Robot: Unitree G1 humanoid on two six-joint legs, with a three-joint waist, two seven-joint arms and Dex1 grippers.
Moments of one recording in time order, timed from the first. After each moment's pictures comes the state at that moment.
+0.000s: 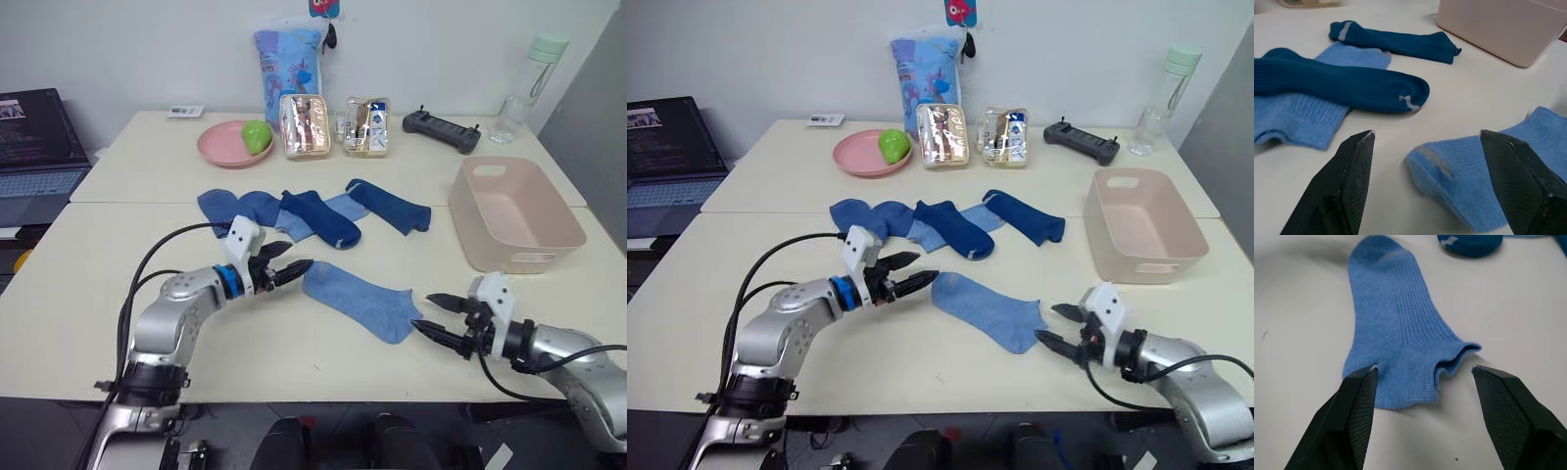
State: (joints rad) left arm -0.42 0.44 -0.02 0.05 -0.36 0.51 -0.82; right arm 0.08 -0.66 -0.03 -0.46 0.42 0.58 0.71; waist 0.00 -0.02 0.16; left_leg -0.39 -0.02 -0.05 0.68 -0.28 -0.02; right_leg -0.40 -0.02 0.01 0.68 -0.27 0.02
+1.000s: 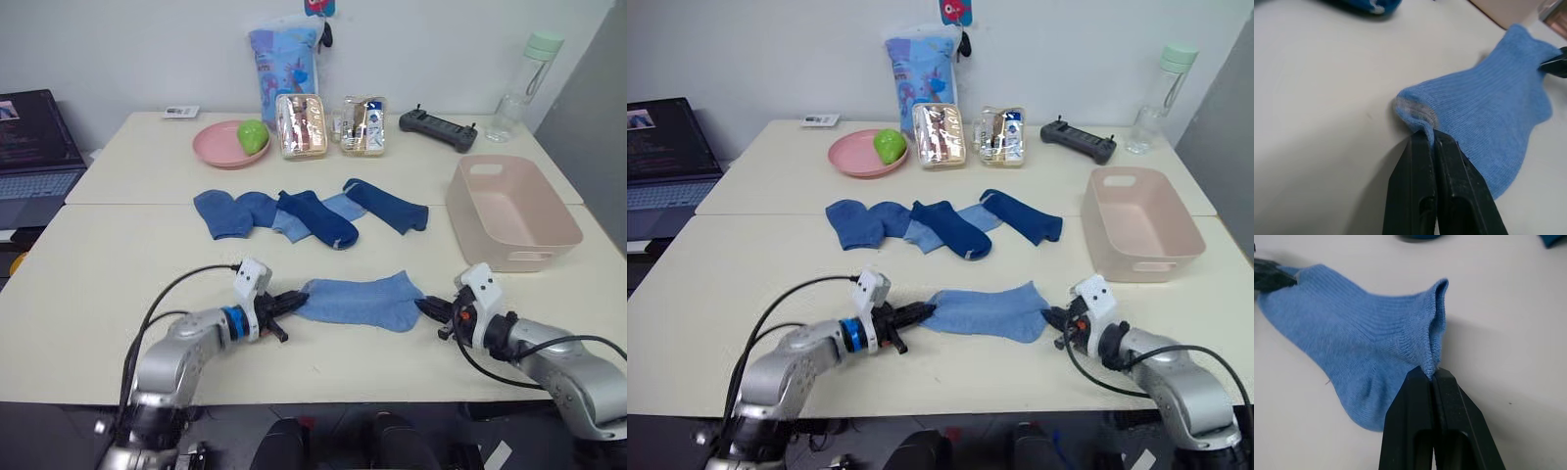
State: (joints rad) left arm -0.07 0.37 0.02 -0.22 -0.46 0.70 -0.73; right arm -0.04 -0.61 -0.05 -0.46 0.50 0.85 0.59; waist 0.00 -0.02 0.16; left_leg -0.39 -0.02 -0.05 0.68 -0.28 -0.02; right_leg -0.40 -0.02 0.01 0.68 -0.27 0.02
